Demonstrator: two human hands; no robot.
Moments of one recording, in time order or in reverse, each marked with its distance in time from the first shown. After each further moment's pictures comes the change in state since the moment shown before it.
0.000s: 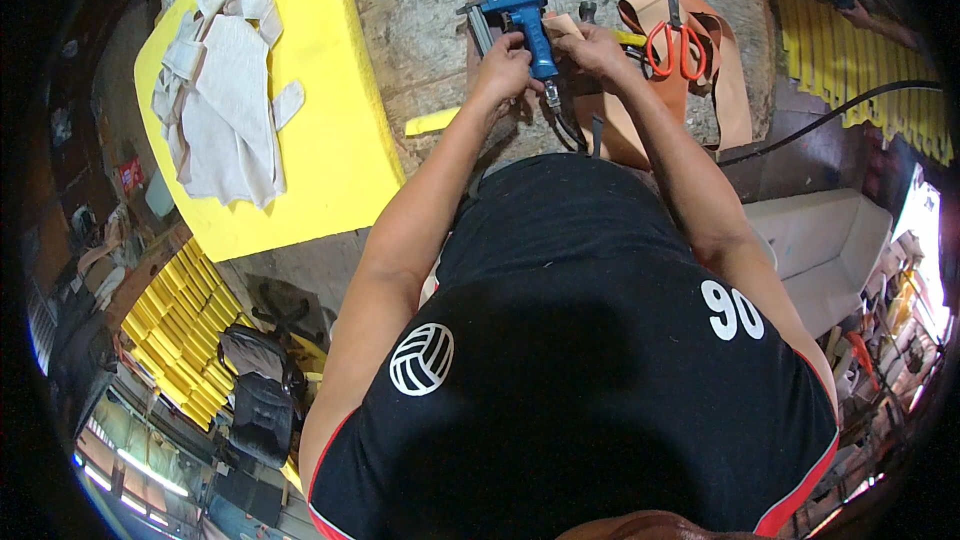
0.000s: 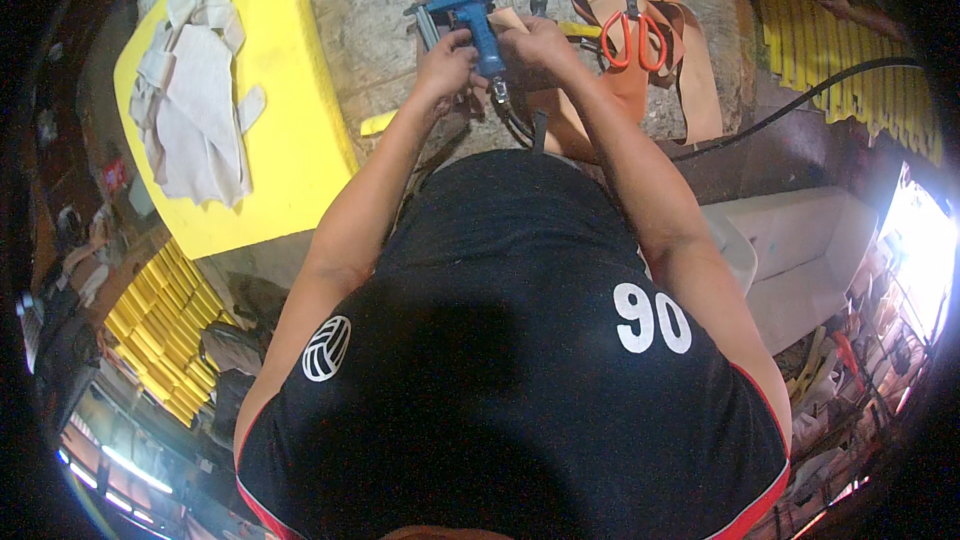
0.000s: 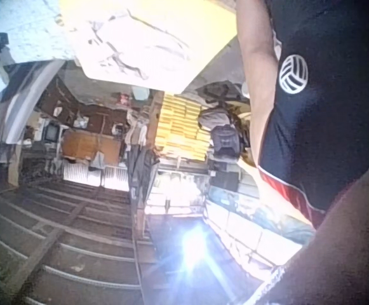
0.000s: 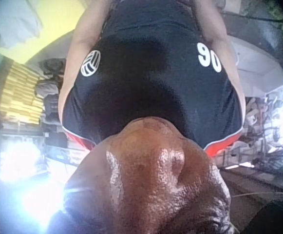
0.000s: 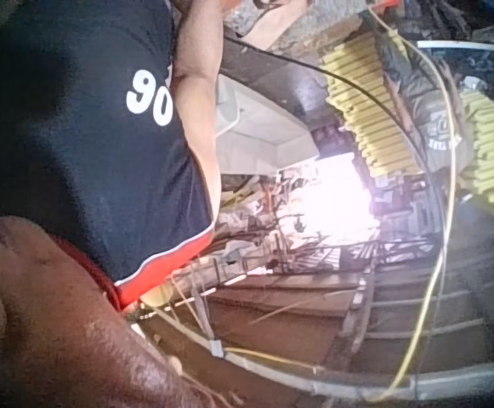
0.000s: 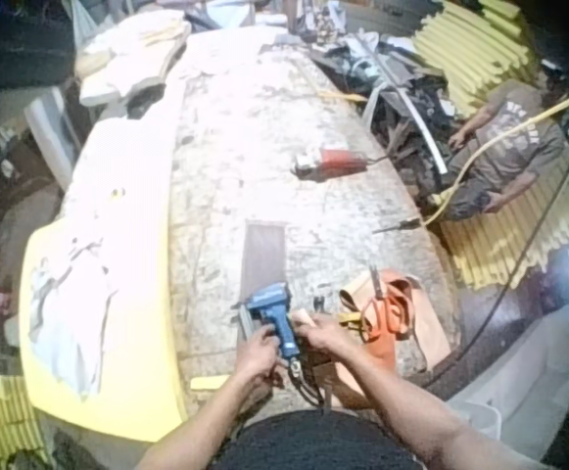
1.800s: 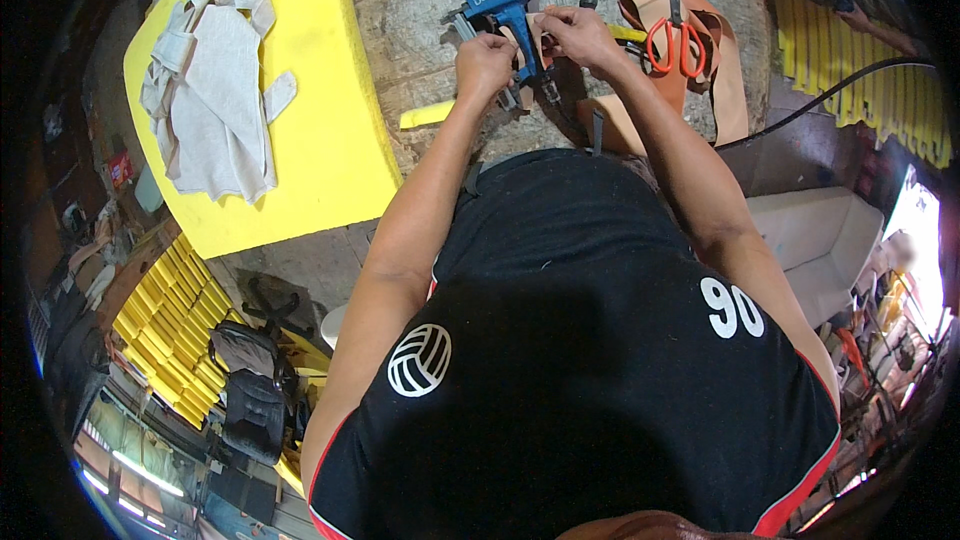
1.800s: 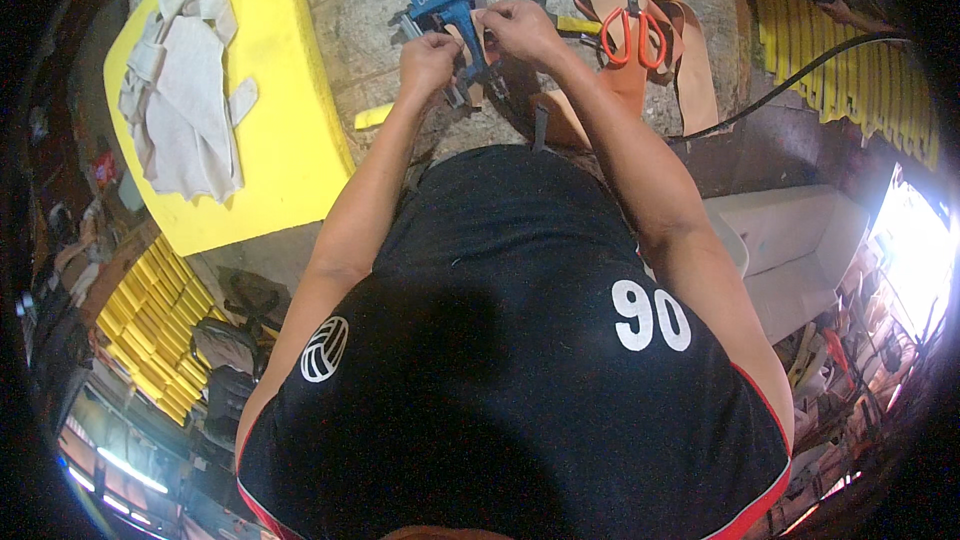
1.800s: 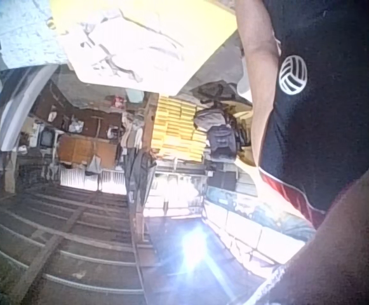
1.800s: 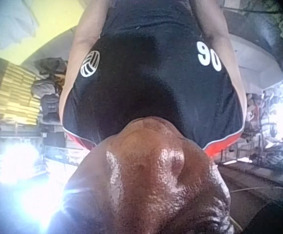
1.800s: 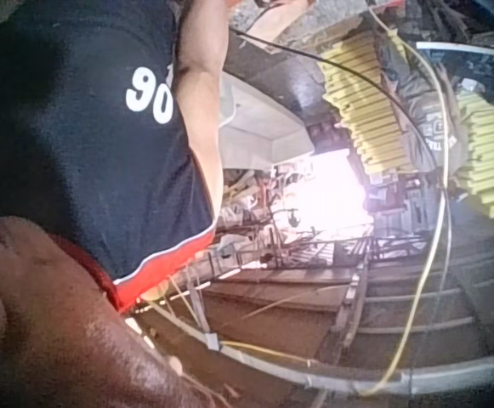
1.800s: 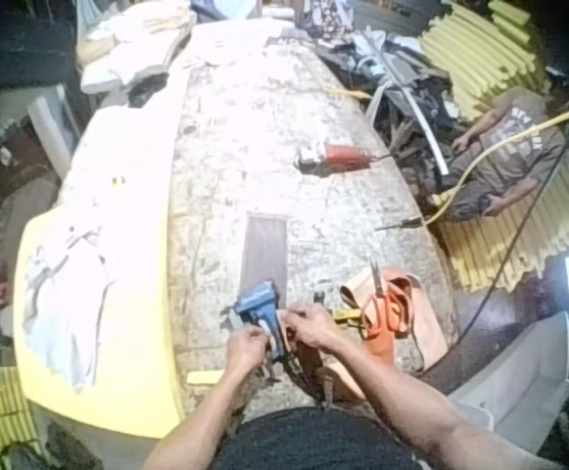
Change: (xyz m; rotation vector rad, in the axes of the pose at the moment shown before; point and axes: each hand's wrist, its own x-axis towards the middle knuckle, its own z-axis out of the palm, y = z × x) left_hand -0.006 -0.001 -0.017 0.179 0.243 0.025; right_hand -0.017 -0.052 0.012 0.125 -0.074 -0.071
